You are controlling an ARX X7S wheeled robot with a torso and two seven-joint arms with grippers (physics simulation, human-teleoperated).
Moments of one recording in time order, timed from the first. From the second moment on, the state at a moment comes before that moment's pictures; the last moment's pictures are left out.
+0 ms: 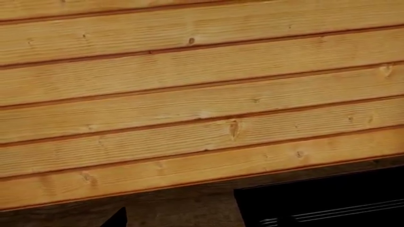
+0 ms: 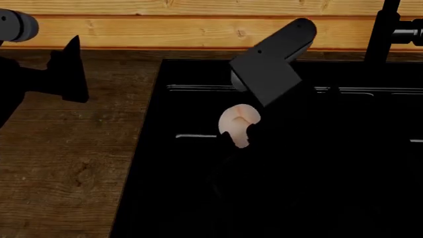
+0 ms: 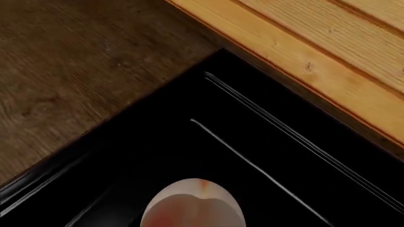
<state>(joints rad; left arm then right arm) -0.97 -0.18 0.06 0.40 -0.23 -1.29 -0.02 1.06 0.15 -0.47 -0.24 -1.01 1.57 -1.54</state>
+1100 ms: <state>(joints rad) -0.96 -0.18 0.06 0.41 -0.26 -1.28 -0.04 1.10 0.09 -0.36 -0.29 -1.16 1.57 -1.57</state>
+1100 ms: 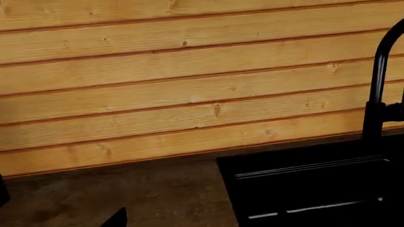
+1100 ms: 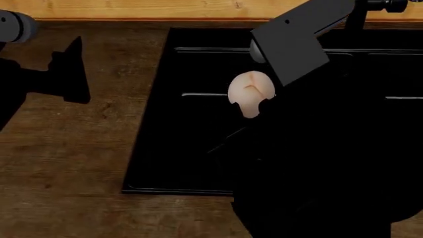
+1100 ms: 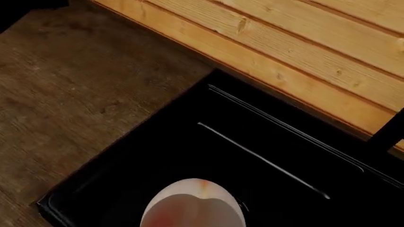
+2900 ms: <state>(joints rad) -0.96 -0.20 0.07 0.41 -0.31 -1.27 -0.08 1.12 0.06 -0.28 -0.28 -1.15 1.54 -1.49</state>
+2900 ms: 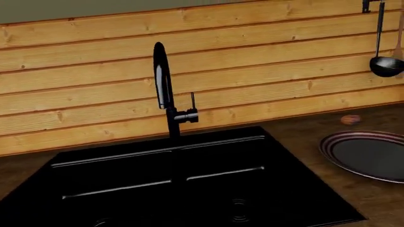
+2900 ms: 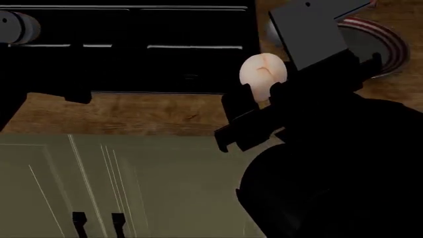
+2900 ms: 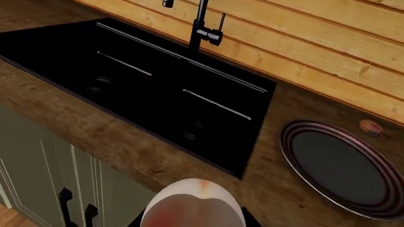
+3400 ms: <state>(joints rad) -0.97 -0.21 0.07 0.43 -0.33 -1.28 -0.09 1.13 0.06 -0.29 -0.29 -1.17 1.55 -1.51</state>
